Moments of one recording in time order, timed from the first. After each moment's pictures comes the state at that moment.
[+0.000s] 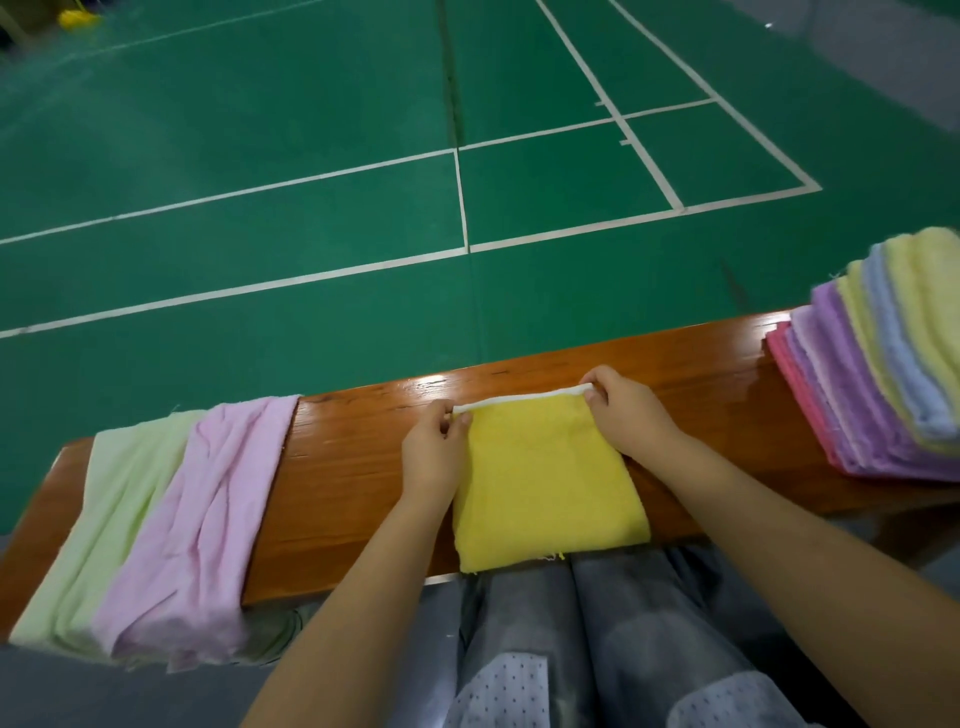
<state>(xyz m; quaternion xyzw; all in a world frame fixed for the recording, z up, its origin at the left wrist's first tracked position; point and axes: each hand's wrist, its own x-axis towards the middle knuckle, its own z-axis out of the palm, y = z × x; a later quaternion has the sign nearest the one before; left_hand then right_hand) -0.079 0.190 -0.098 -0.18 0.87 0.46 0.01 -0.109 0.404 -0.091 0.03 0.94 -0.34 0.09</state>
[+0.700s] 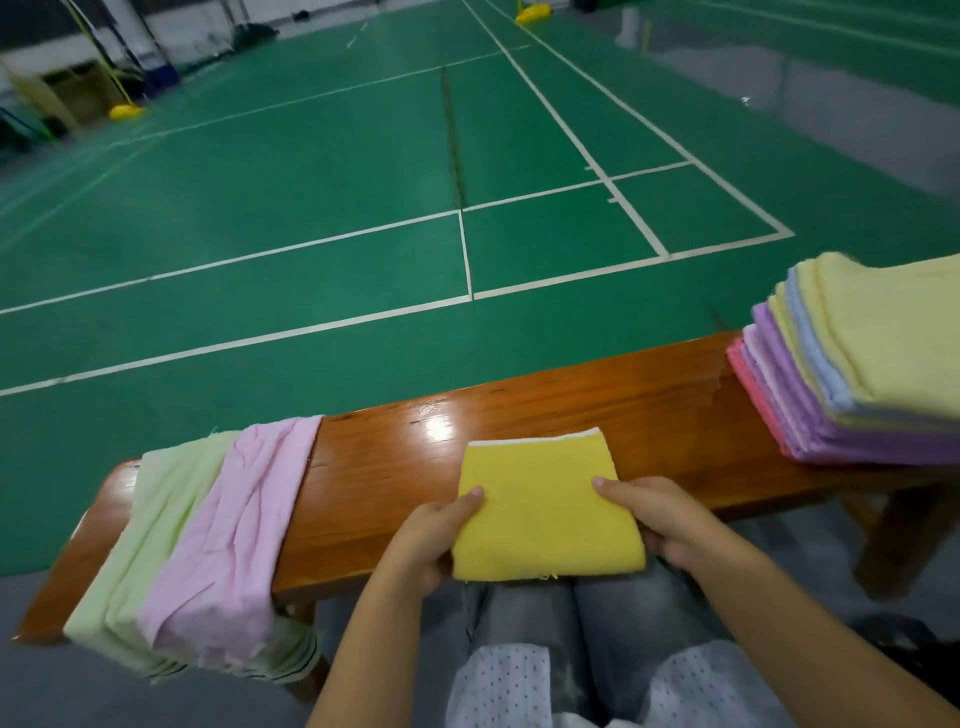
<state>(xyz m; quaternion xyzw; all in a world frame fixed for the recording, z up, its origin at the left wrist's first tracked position) 0.014 0.184 -0.064 -0.29 0.66 0.65 0.25 0.003 0.420 -0.082 0.27 0.63 -0.68 0.25</state>
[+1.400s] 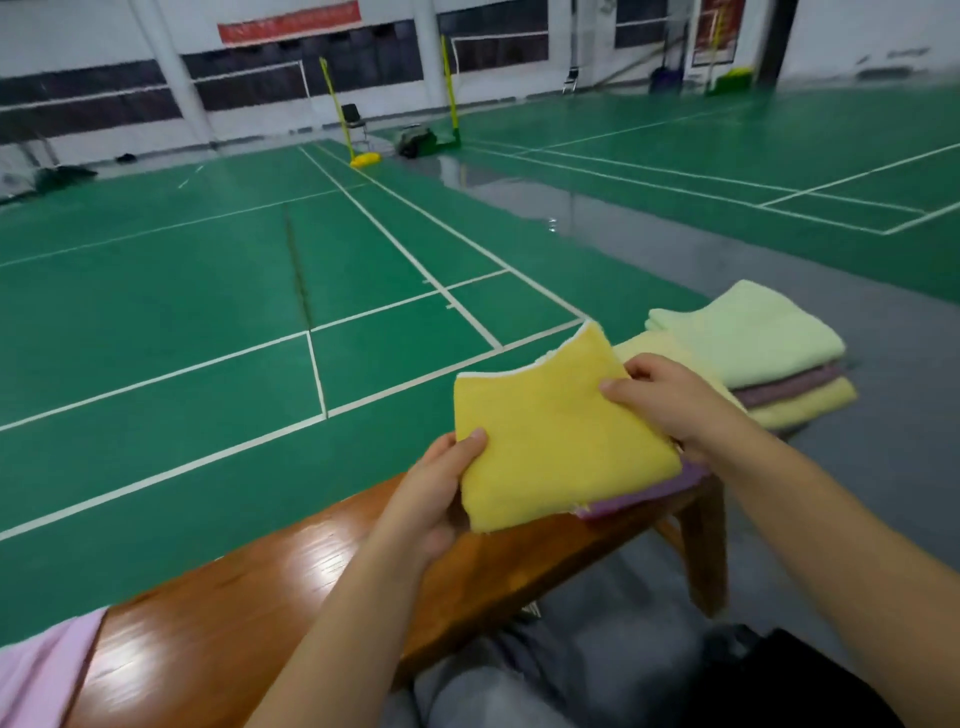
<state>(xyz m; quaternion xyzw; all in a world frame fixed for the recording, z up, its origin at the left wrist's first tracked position) -0.026 0.392 0.049 -0.03 0.62 0.73 0.29 0.018 0.616 0.086 0.18 0.82 -0.54 -0.10</state>
